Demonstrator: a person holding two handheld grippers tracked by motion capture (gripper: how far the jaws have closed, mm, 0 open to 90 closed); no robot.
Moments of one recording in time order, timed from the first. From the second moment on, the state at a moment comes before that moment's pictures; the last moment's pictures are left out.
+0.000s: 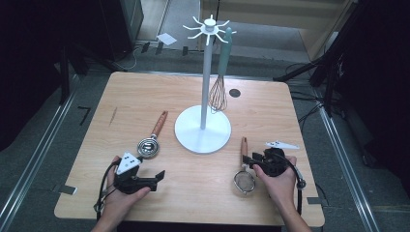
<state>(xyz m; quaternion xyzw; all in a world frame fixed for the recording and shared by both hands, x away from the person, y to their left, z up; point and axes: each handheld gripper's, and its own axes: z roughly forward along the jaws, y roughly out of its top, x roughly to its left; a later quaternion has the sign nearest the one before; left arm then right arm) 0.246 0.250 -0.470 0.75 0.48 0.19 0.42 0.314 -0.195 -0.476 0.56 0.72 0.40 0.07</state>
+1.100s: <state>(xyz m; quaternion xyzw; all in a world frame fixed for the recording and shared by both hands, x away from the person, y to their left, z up) 0.243 0.339 -0.482 0.69 0.56 0.26 0.37 0.331 -0.173 -0.480 0.63 0.71 0.30 0.03</state>
